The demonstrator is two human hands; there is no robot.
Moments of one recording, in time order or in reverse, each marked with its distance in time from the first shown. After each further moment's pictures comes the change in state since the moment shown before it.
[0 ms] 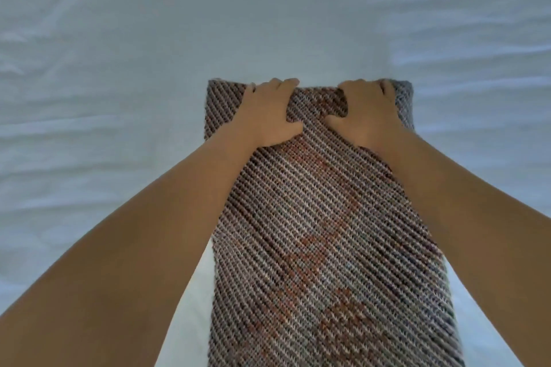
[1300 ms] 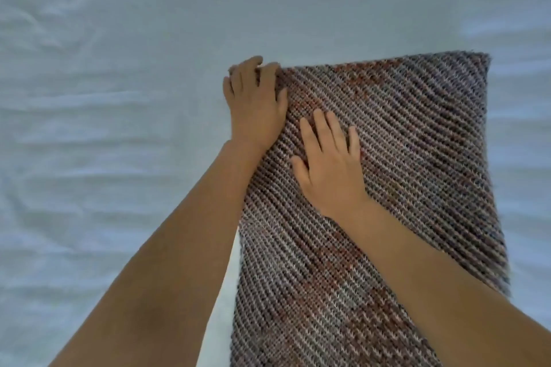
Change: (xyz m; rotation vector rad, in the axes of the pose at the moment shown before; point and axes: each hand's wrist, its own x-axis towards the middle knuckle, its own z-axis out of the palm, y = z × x) left_hand -0.030 -0.049 0.051 -0.042 0.537 -0.312; right_hand -0.072 -0.091 0.087 0.108 0.123 -0.186
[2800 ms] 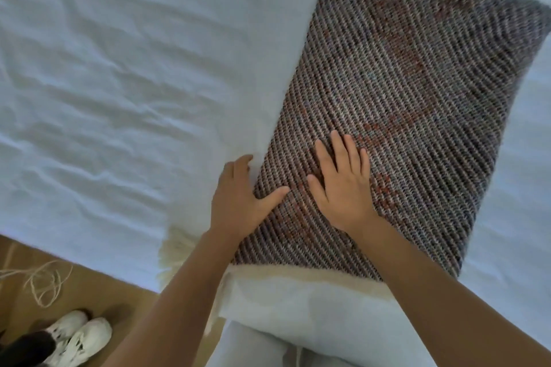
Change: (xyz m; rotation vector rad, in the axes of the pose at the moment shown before) left_hand -0.339 -0.023 -0.082 -0.323 -0.366 -0.668; right_hand -0.189 -0.036 0.023 -0.082 -0.300 -0.224
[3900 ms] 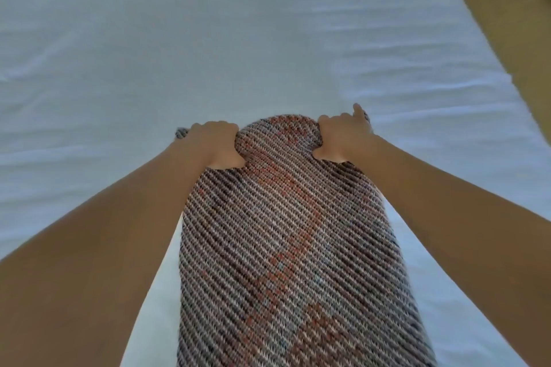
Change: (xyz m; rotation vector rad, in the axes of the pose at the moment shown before) left_hand 0.245 0.284 -0.035 0.830 -0.257 0.693; right_hand 0.153 0.193 -0.190 -0.264 -0.111 0.434
